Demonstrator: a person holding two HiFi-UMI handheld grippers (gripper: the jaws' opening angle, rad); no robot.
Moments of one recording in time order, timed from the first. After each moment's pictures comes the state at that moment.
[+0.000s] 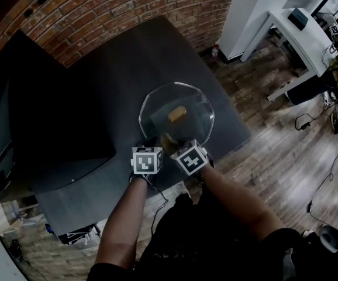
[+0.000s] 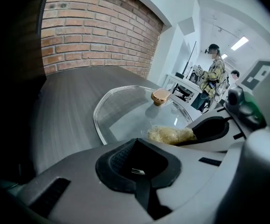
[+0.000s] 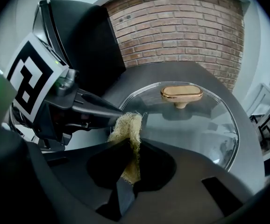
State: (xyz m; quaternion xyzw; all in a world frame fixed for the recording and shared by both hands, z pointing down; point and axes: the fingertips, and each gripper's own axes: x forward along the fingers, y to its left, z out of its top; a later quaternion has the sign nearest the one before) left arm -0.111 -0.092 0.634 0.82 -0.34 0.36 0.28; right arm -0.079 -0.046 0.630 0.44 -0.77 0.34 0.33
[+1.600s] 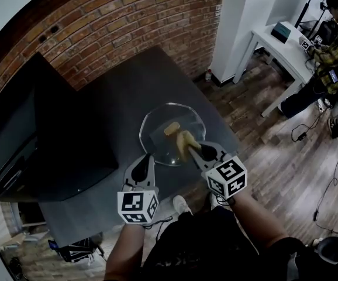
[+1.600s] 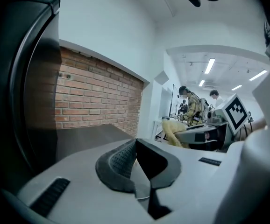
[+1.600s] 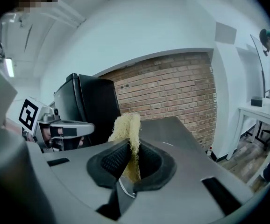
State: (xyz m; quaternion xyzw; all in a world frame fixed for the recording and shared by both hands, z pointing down) left arm -0.126 -0.032 0.407 0.91 -0.37 0.11 0.11; right arm -0.006 -0.008 0.417 0.56 -0.81 0.16 0.08
